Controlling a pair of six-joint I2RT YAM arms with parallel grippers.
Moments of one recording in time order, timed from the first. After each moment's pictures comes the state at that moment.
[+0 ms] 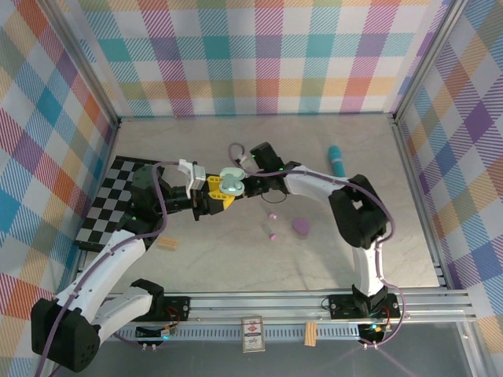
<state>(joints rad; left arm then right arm) -0.34 0.95 0.71 0.21 1.03 -0.06 0.70 2.02 1.44 -0.27 -0.61 0.32</state>
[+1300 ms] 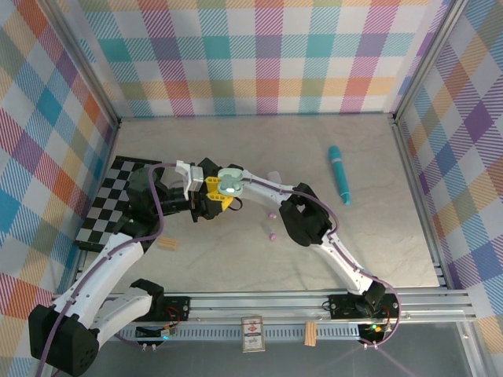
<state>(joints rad) -0.34 0.92 0.71 0.20 1.03 -0.06 0.94 2.49 2.15 -0.82 -0.25 -0.16</state>
